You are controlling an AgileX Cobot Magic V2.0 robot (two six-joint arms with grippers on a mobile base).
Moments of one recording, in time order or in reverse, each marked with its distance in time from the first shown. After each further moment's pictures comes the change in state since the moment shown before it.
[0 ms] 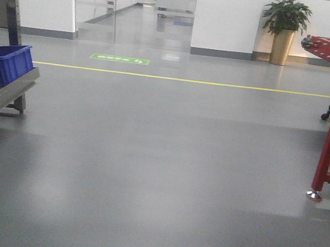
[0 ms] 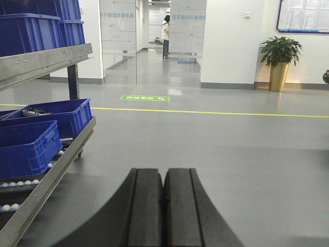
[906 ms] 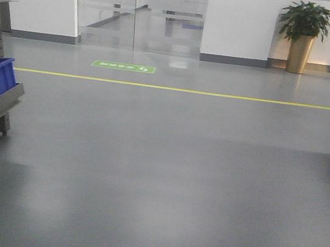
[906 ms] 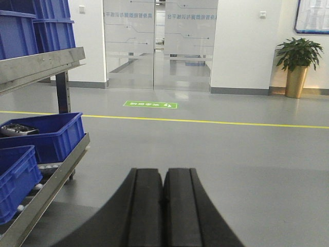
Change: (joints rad) left arm 0.000 0.000 0.000 0.000 0.000 0.000; right arm 0.000 0.000 0.000 0.000 0.000 0.000
